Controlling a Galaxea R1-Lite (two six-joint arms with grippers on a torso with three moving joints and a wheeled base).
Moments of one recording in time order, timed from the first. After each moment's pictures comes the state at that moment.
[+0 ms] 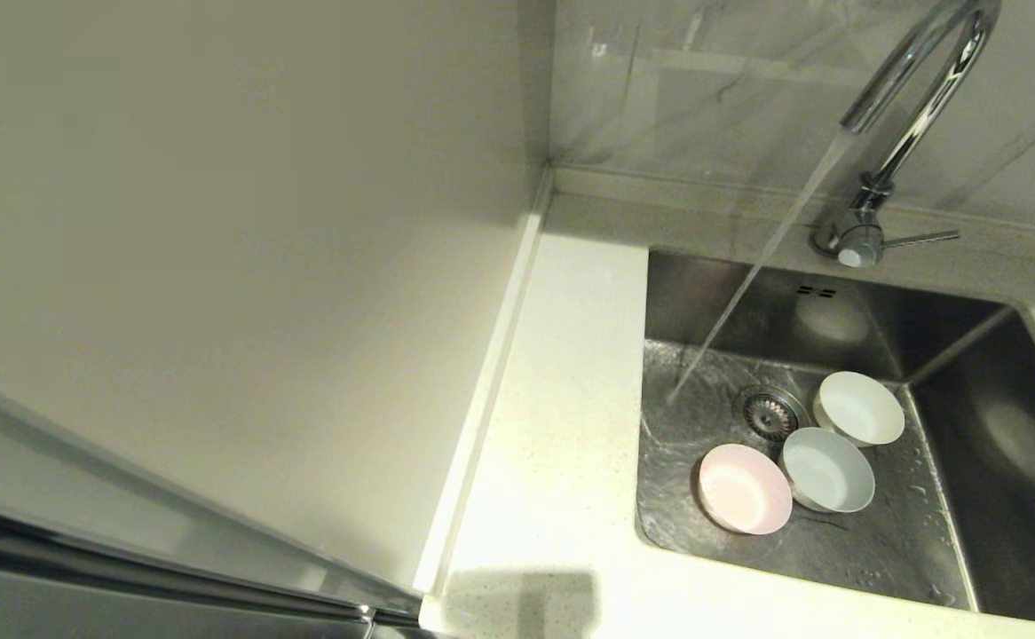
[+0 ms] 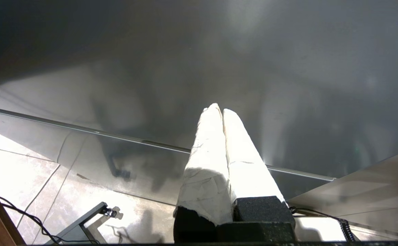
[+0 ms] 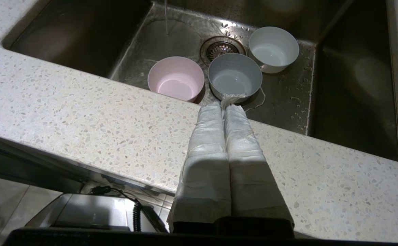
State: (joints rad) left arm 0.00 0.00 0.00 0.00 0.02 -0.02; right arm 0.00 0.00 -0.01 0.03 0.00 -0.02
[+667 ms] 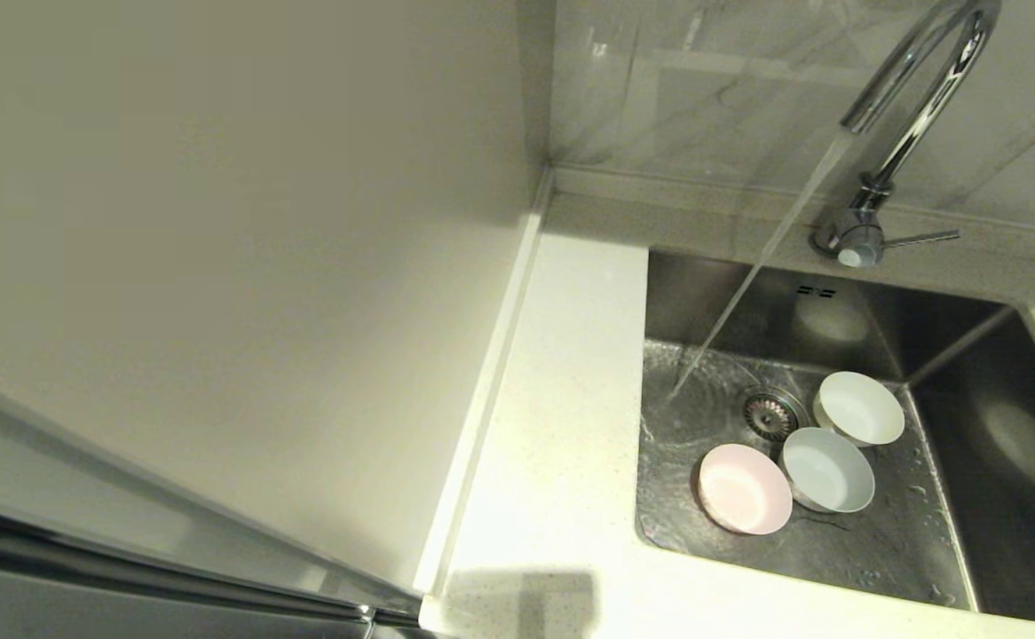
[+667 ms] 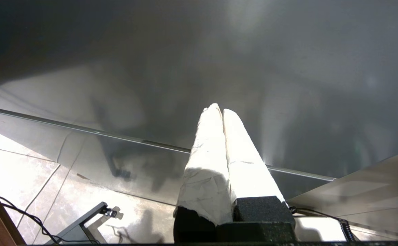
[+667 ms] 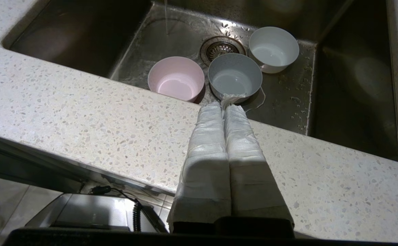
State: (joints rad) left arm 0.00 0.00 0.00 0.00 0.02 -0.02; right arm 0.00 0.00 -0.01 0.03 0.00 -0.02
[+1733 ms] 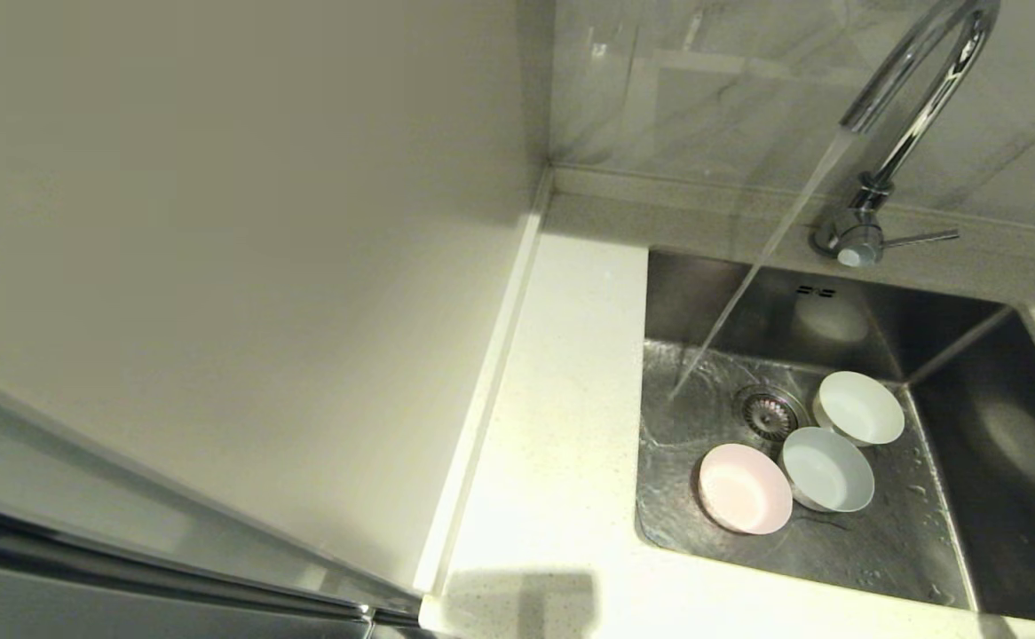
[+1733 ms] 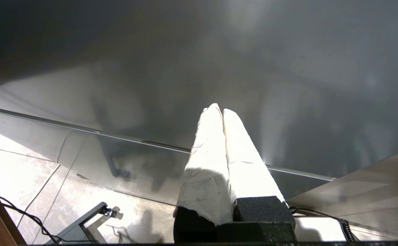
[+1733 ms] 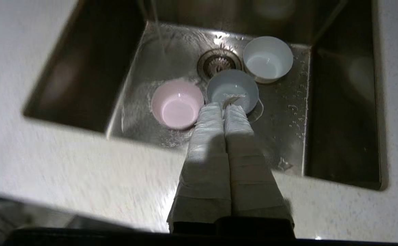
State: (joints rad) left arm 0.00 0.00 0.00 0.00 0.02 -0.02; right arm -0.04 0.38 -0.30 0.02 0.00 0.06
